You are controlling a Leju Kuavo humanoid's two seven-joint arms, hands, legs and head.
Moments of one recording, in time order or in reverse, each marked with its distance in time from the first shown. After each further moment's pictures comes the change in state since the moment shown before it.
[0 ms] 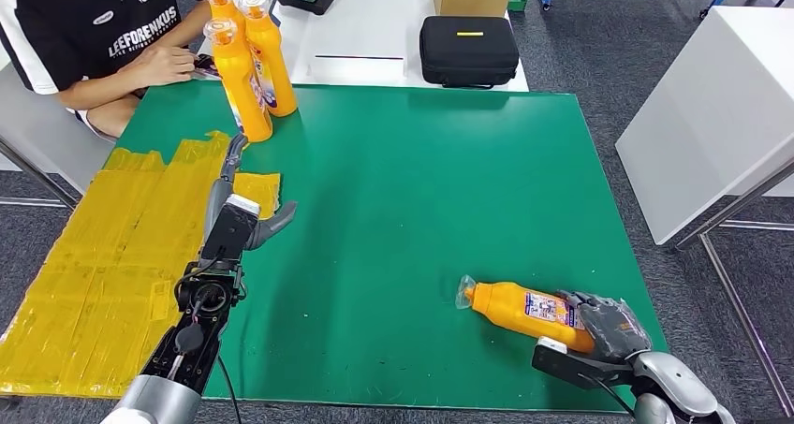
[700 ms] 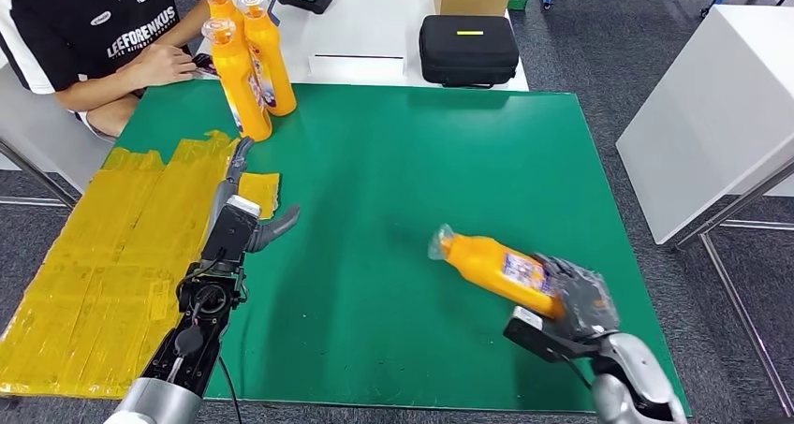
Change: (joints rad) left arm 0.009 -0.007 -0.002 -0.017 0.009 -0.061 0.017; right arm -0.104 0.165 0.052 0.019 -0.154 -0.301 -0.067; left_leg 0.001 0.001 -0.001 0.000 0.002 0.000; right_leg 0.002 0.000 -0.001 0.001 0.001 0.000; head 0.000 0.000
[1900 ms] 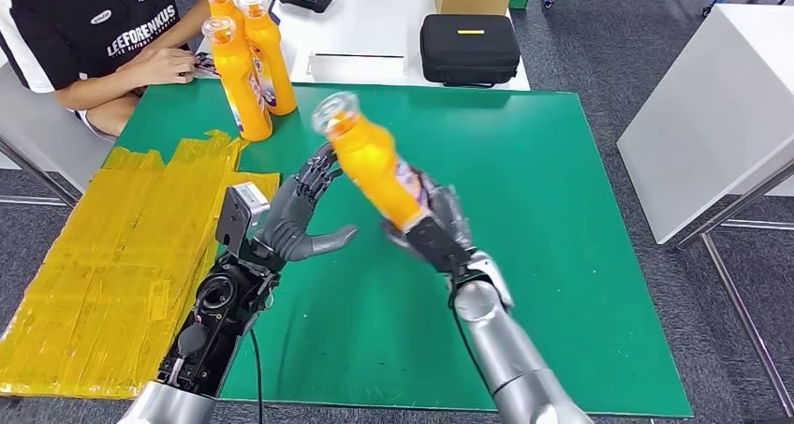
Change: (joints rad) left arm 0.007 -0.031 -0.130 -0.178 0.372 -0.554 0.135; right arm -0.429 0.404 0.178 0.423 -0.421 0.017 -0.143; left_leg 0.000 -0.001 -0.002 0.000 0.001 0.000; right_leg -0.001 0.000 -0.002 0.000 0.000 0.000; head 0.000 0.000
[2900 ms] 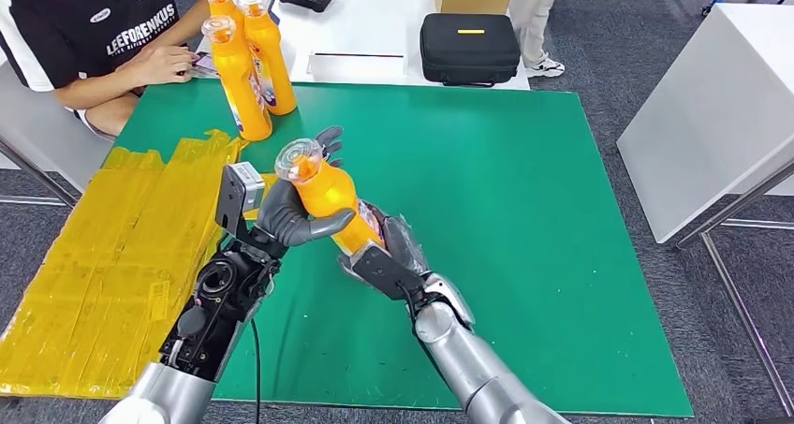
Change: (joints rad) left arm -0.070 0.008 -0.018 0.089 0.106 -0.017 0.022; right arm -0.021 0.062 0.141 0.208 0.010 -0.037 -0.017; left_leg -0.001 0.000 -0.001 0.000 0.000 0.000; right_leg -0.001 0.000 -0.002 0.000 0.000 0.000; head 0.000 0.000
